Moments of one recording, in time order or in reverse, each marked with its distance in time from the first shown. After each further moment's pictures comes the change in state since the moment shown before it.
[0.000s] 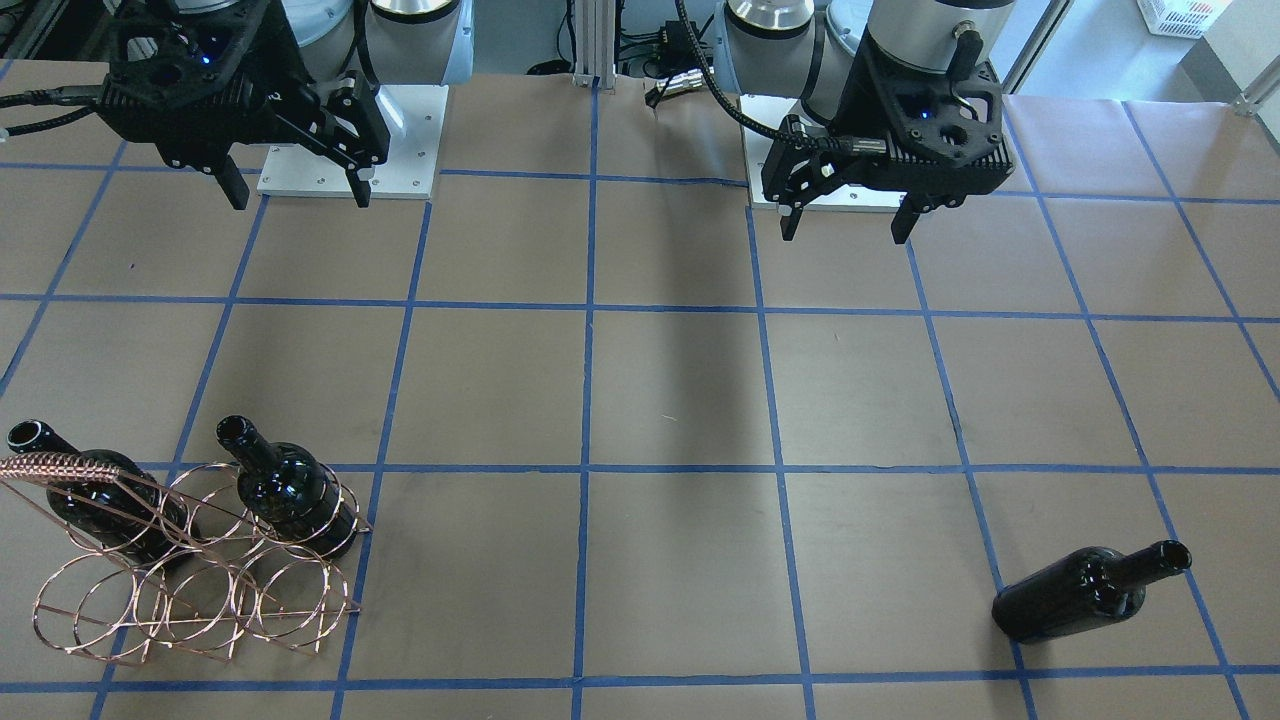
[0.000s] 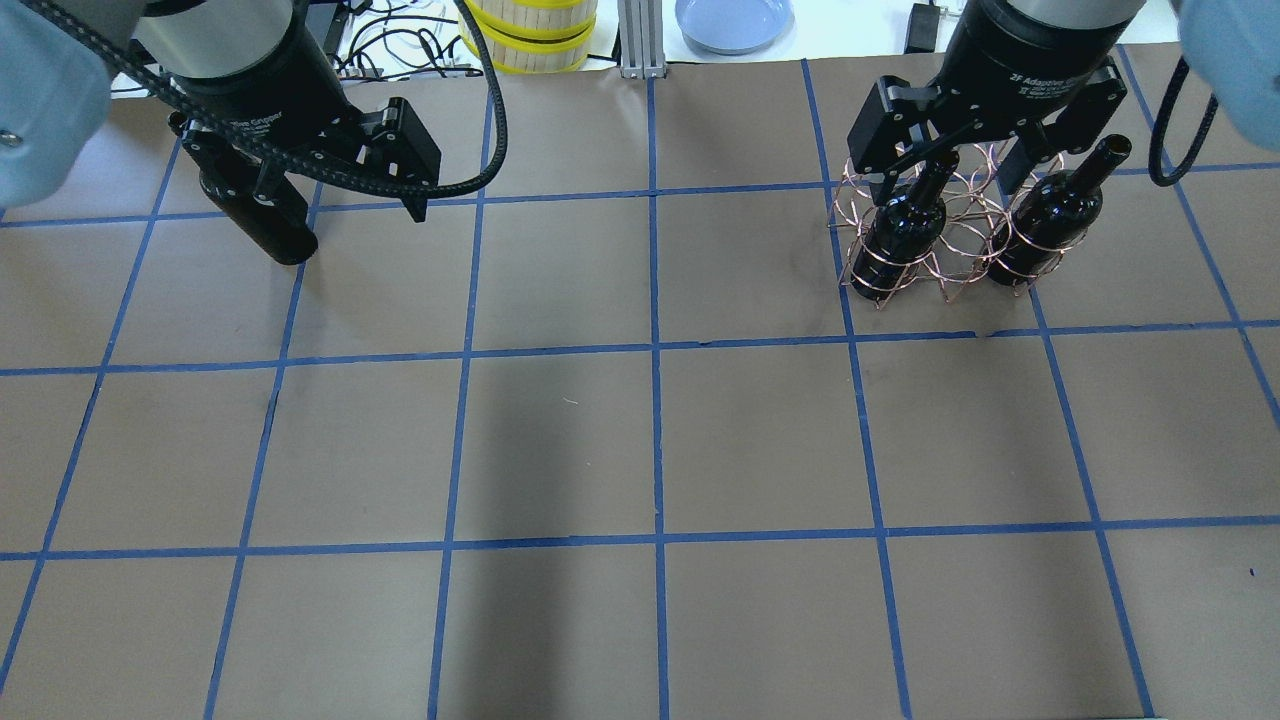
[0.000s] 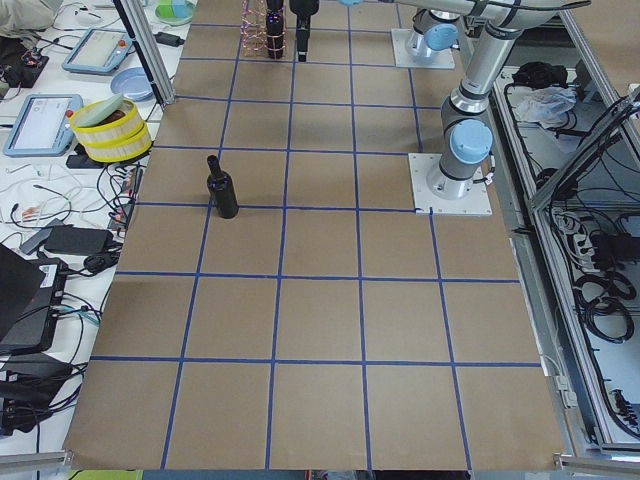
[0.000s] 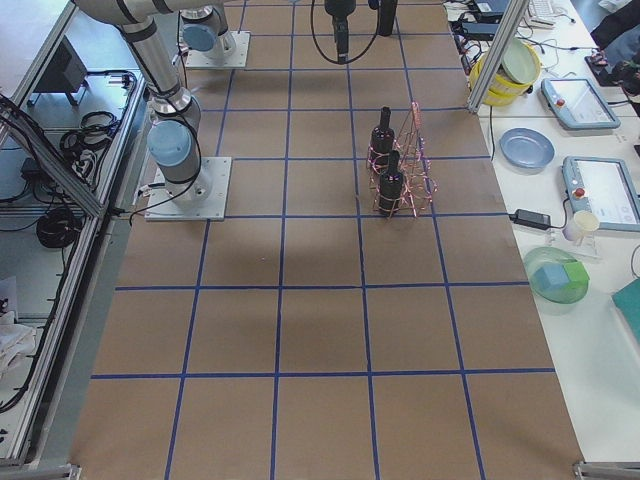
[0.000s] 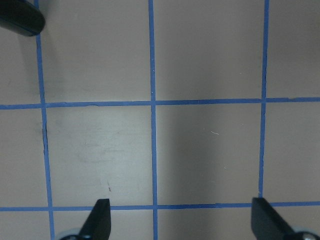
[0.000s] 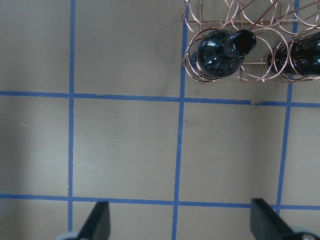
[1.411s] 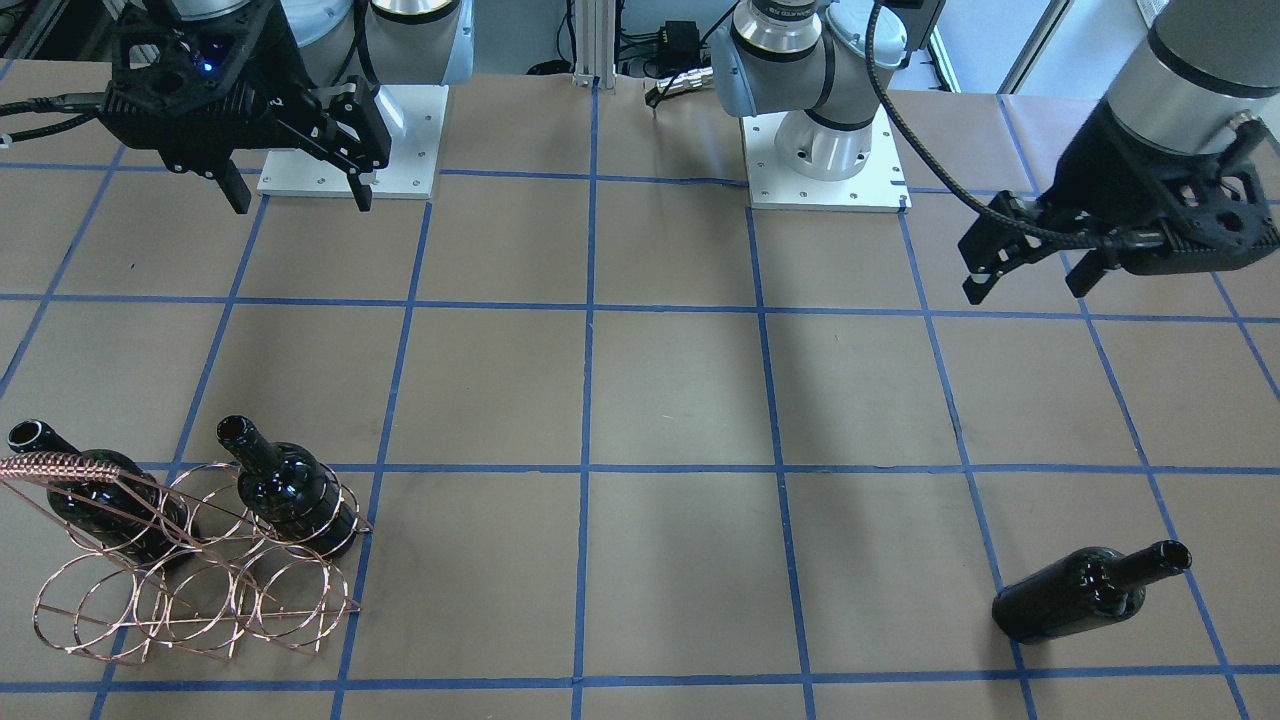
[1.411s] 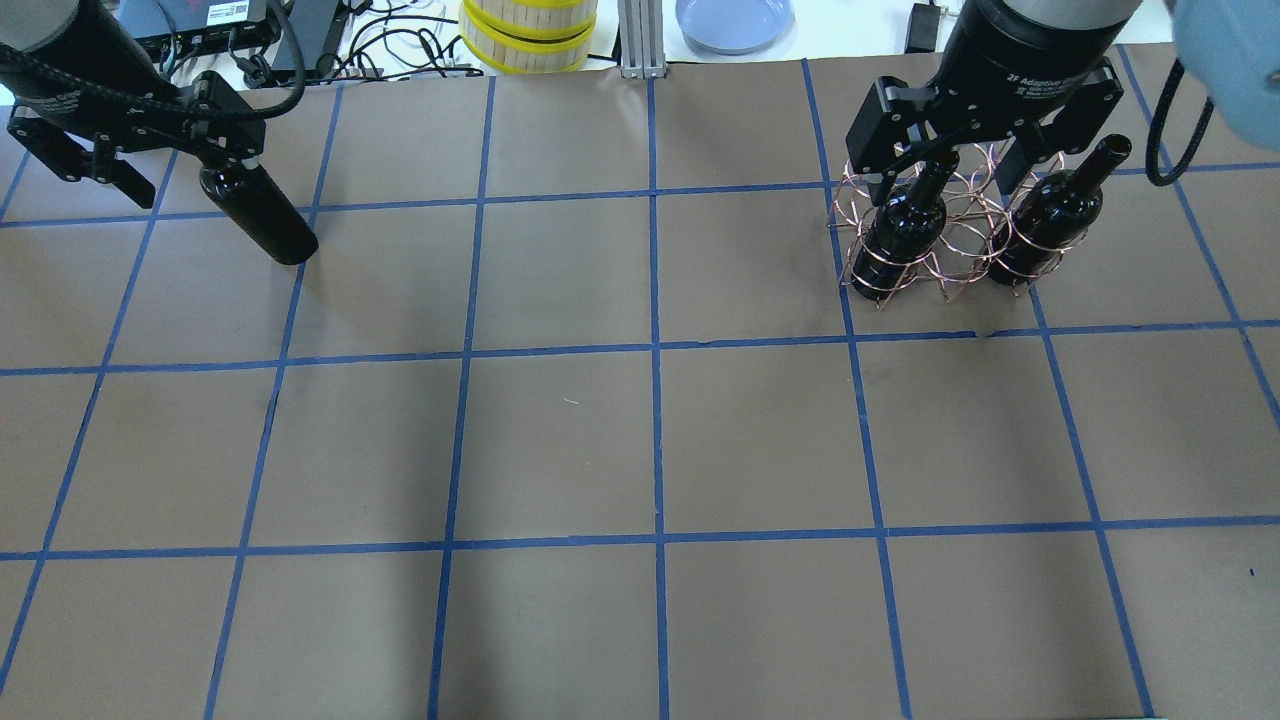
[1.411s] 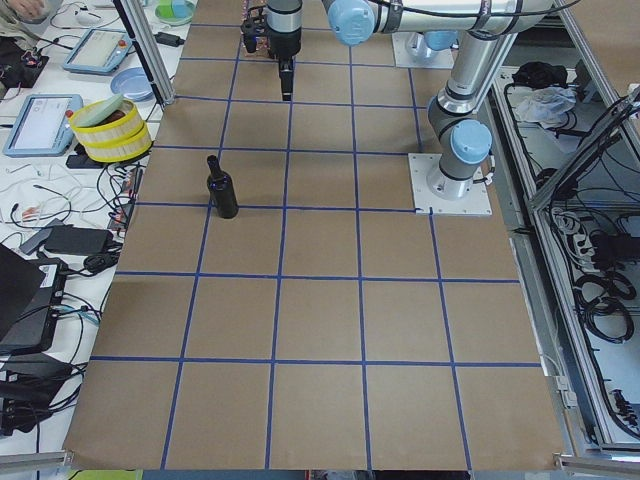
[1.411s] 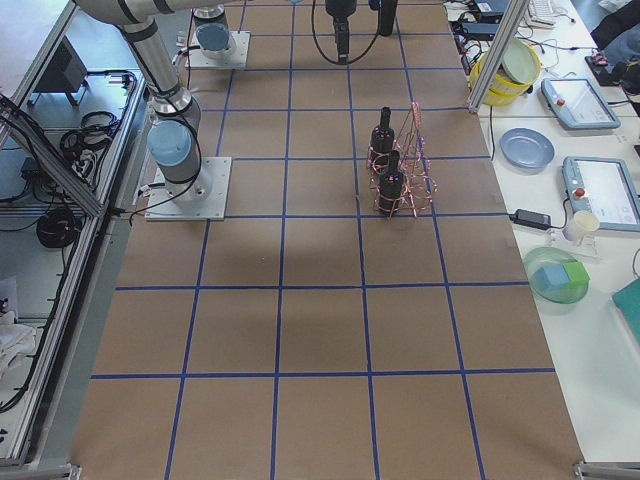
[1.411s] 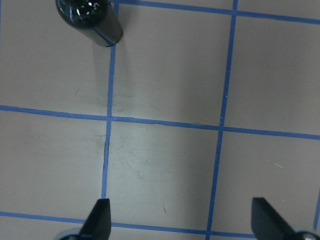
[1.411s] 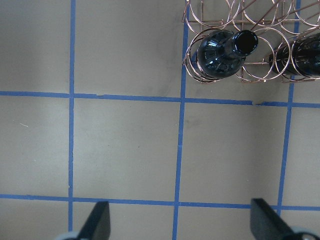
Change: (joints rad) left arm 0.317 -0.053 0.014 0.047 -0.017 0.204; right arm 0.000 0.006 0.000 -0.001 0.001 -0.001
